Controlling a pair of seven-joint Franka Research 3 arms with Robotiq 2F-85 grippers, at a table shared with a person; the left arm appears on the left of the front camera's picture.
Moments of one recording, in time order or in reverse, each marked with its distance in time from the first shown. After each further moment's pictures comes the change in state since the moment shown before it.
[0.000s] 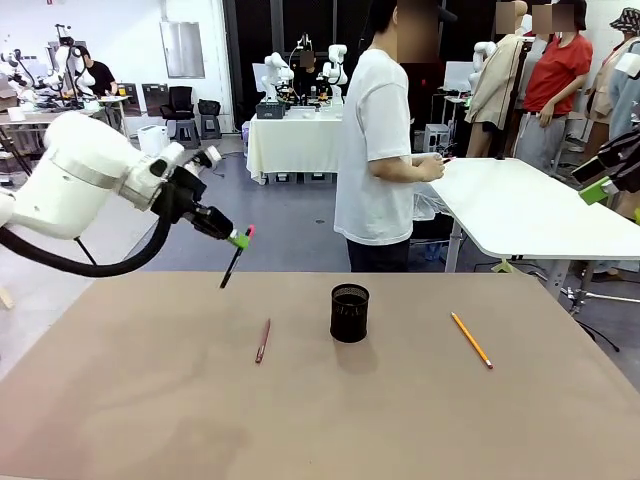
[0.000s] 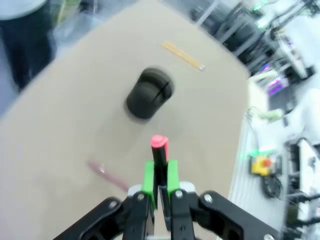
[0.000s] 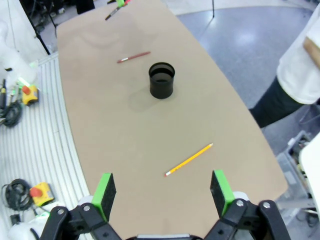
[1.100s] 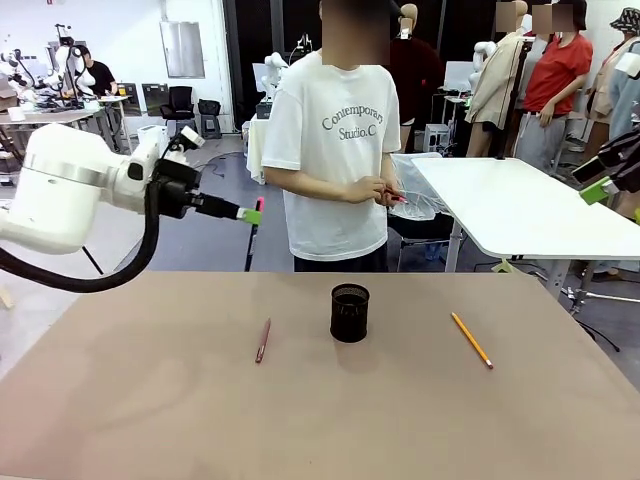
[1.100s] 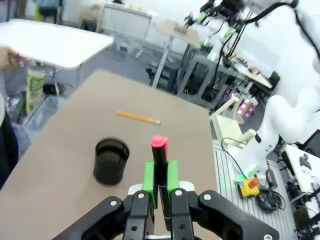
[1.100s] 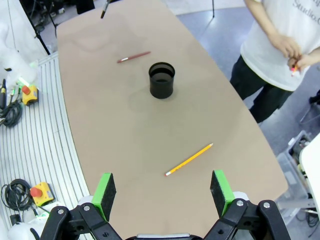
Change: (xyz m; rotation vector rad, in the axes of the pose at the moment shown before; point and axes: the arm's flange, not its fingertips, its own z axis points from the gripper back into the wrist) left arm 0.003 -0.041 -0.009 -0.169 -0.249 -0.219; right arm 0.000 0.000 0.000 0.000 0.000 0.000
